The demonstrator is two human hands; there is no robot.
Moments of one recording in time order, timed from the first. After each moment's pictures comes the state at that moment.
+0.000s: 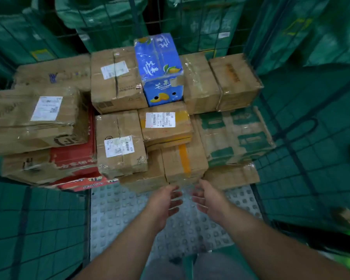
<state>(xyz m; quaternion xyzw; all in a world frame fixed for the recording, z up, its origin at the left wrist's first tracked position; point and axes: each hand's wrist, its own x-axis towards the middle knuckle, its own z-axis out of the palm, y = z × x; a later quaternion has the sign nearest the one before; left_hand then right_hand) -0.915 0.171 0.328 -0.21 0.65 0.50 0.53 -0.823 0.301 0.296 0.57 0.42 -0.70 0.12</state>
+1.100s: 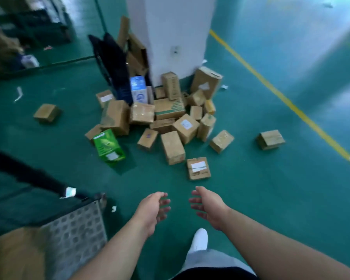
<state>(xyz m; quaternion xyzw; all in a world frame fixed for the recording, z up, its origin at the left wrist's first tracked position) -0.300 0.096 0.346 0.40 0.56 -0.04 0.72 -0.175 -0.045 0.343 0.71 -0.15 -0.51 -0.47</state>
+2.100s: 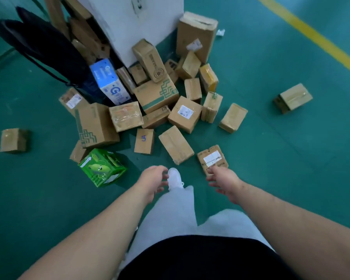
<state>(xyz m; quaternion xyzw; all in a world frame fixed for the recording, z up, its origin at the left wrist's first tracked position) 0.050 0.348 0.270 0.54 0.56 -0.24 0.58 0.132 0.137 0.238 0.70 -0.28 -0.50 -0.42</state>
